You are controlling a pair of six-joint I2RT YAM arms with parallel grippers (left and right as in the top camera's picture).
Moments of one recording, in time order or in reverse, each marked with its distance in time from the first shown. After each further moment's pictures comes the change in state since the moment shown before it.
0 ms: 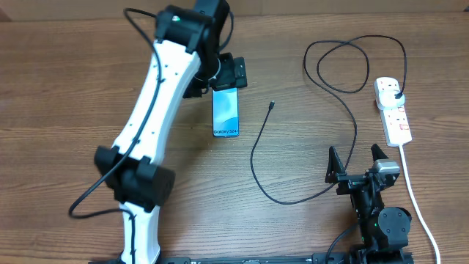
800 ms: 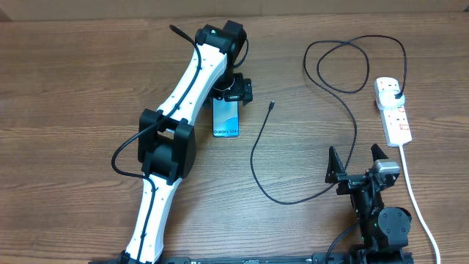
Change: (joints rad) left arm -0.014 0.330 -0.001 0.148 -0.064 0.061; right arm 0.000 0.000 0.000 0.000 0.000 -0.001
